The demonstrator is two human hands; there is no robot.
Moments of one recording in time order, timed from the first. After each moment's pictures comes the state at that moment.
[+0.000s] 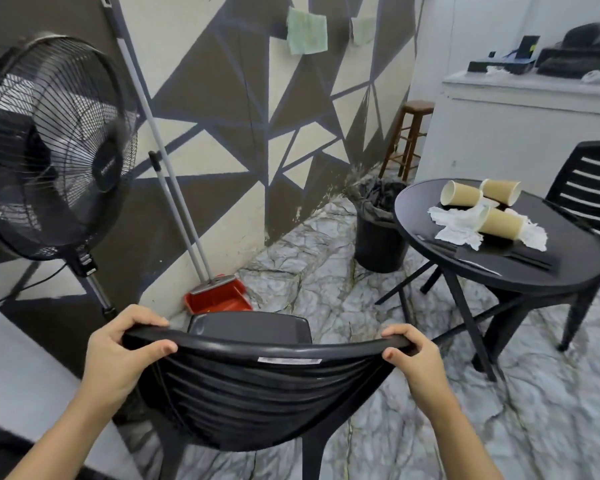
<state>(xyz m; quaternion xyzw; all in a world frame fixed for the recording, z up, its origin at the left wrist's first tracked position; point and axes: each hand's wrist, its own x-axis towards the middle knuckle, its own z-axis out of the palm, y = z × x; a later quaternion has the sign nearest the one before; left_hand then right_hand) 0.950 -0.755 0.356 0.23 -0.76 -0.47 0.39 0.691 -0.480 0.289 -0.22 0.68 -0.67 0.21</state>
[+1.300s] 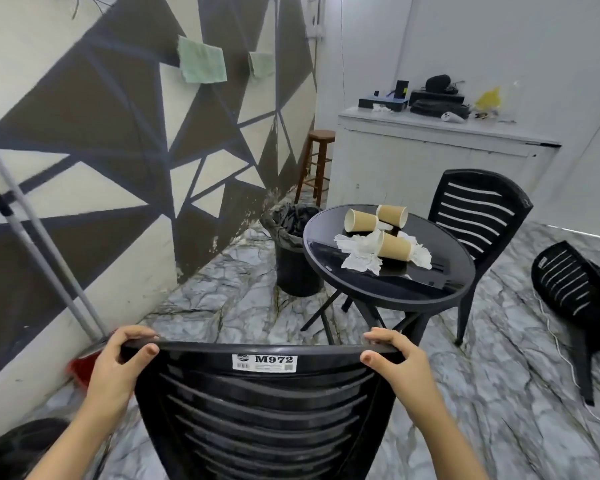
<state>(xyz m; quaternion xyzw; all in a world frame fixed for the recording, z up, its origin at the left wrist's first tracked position) 0.759 -0.763 0.306 0.19 -0.71 -0.59 0.31 0.601 -0.412 0.346 -0.14 0.77 -0.61 0.10</state>
